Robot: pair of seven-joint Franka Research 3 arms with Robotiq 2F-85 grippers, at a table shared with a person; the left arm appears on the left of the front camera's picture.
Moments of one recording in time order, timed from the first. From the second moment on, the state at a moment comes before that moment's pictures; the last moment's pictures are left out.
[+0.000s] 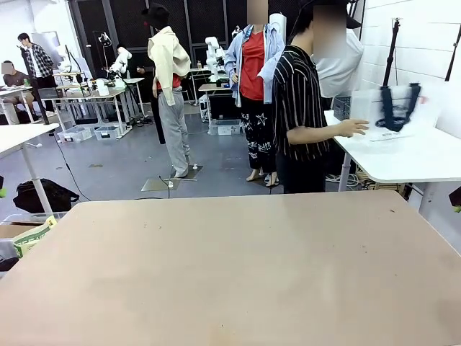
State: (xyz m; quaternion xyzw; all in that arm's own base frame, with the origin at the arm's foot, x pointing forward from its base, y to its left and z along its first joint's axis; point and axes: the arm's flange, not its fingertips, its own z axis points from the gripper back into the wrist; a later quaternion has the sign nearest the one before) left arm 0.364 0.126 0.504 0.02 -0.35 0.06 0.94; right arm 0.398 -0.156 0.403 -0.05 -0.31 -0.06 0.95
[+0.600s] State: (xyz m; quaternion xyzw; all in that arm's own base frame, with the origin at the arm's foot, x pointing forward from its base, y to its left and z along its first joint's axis) left arm 0.364 0.126 0.504 0.02 -0.35 0.06 0.94; right arm 0.398 -0.156 0.403 -0.05 -0.31 -0.06 0.95
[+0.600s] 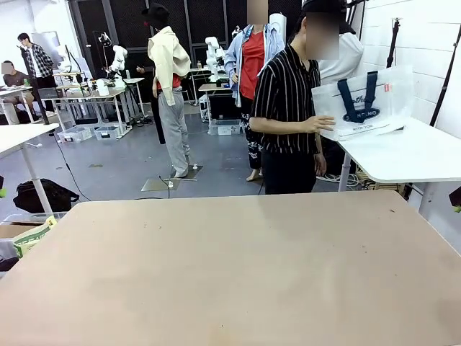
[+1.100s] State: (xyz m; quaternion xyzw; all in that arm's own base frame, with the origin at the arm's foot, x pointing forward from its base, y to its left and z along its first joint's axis) left arm 0.364 0.126 0.504 0.02 -0.35 0.06 0.94; right arm 0.399 -0.156 0.403 -0.05 -0.31 -0.06 0.95
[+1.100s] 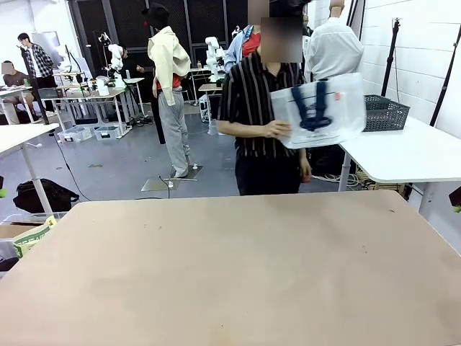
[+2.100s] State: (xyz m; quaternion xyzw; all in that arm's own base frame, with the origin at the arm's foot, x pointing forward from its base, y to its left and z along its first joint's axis) left arm 0.364 0.126 0.504 0.02 -0.35 0.06 0.94; right arm 0.399 -0.156 0.403 -0.05 -0.31 -0.06 0.95
